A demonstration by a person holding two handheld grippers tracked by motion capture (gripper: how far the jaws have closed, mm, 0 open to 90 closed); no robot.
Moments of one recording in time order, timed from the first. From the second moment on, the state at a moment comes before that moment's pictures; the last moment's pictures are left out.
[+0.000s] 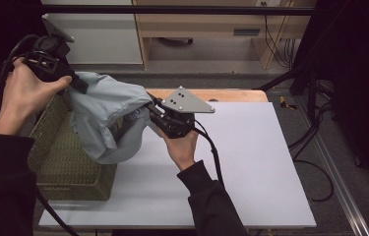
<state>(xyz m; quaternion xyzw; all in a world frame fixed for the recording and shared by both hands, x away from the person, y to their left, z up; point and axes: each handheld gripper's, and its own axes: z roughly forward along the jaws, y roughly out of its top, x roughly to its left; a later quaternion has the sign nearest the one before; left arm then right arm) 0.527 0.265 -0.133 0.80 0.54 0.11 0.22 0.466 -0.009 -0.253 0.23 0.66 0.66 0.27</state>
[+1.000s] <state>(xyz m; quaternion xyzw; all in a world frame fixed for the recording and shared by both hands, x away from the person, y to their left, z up) 0.528 0.259 -0.136 0.81 0.54 0.11 0.21 0.470 -0.019 -0.270 0.22 0.69 0.65 0.23</state>
